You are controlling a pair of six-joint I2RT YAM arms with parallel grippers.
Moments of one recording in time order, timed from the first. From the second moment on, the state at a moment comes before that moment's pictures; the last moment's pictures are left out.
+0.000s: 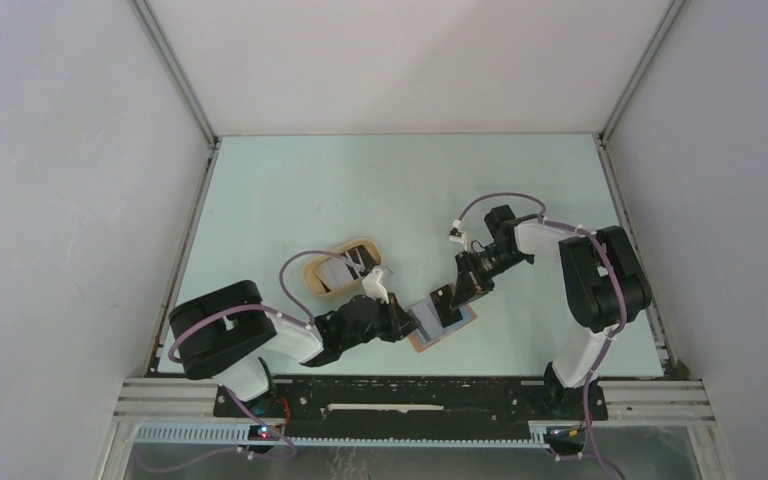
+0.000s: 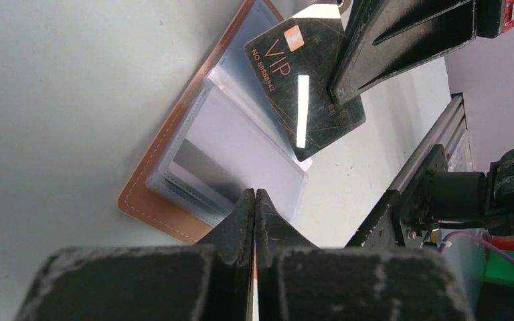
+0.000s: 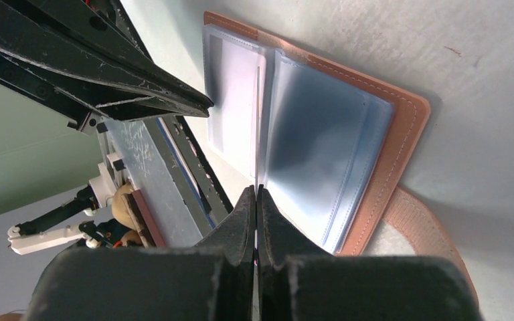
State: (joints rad) left arm -1.06 1.57 0.32 0.81 -0.09 -0.92; right arm 0.29 1.79 0.97 -0.71 -0.93 -0.20
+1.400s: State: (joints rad) left arm -1.07 1.57 0.27 0.90 -0.09 -0.96; right arm 0.28 1.88 0.98 -0.64 -0.96 -0.05
